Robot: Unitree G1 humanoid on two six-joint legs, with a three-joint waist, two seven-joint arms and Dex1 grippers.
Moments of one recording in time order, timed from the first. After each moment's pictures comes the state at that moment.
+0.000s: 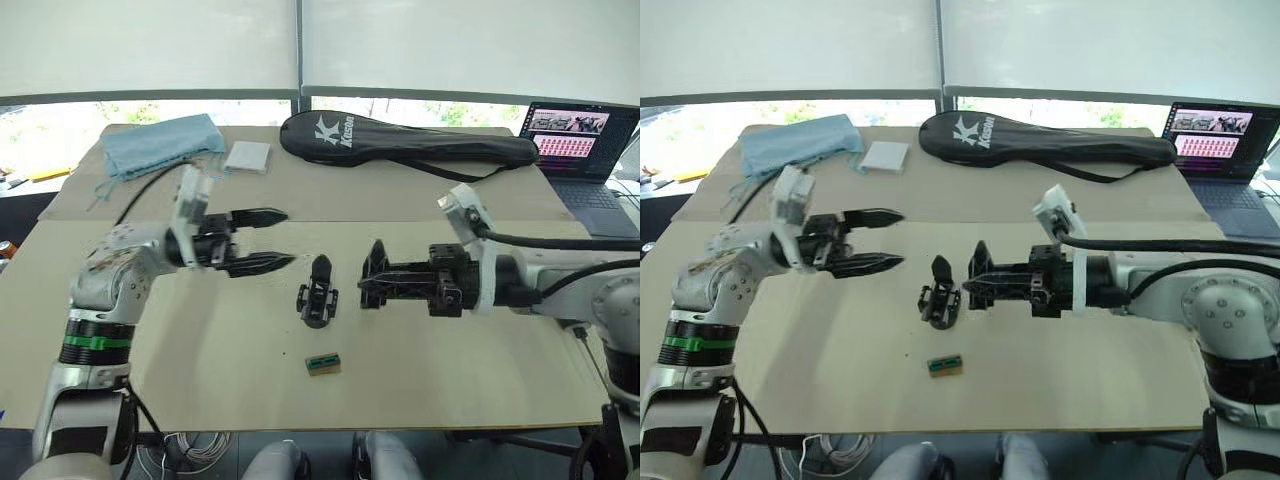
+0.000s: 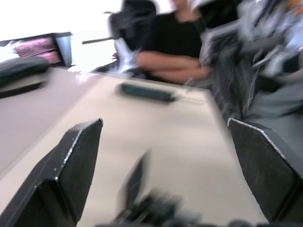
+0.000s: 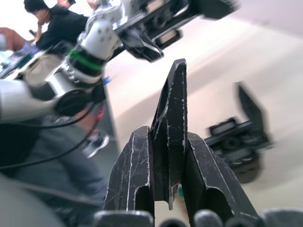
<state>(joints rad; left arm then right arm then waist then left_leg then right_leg) -0.62 0.69 0.06 0.20 -0.57 0.31 -1.36 -0.56 -0.86 -0.07 -0.42 1.37 1.13 0.53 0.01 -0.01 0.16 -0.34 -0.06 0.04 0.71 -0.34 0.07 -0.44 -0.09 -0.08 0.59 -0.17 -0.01</state>
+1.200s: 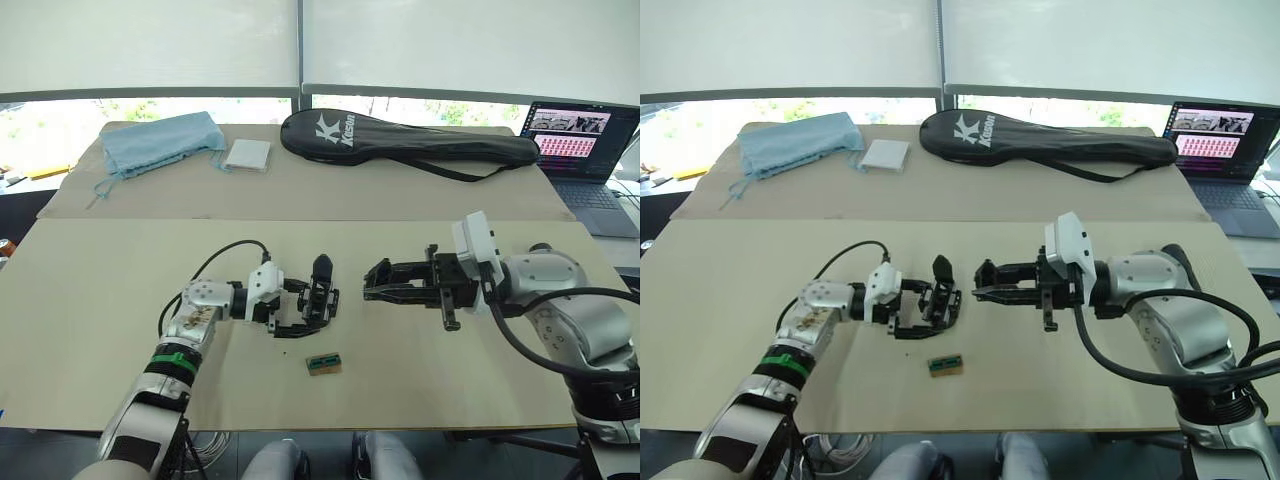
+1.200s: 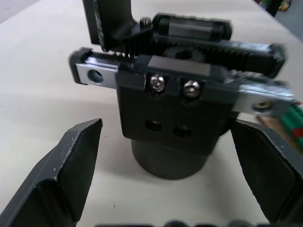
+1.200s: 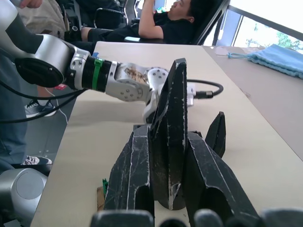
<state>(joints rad) -0.59 0.38 -0.17 0.61 -0.18 -0.19 -1.35 -0.45 -0.74 0.04 -0.35 0.65 0.42 1.15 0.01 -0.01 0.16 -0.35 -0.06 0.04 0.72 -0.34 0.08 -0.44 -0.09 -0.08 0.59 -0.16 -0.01</state>
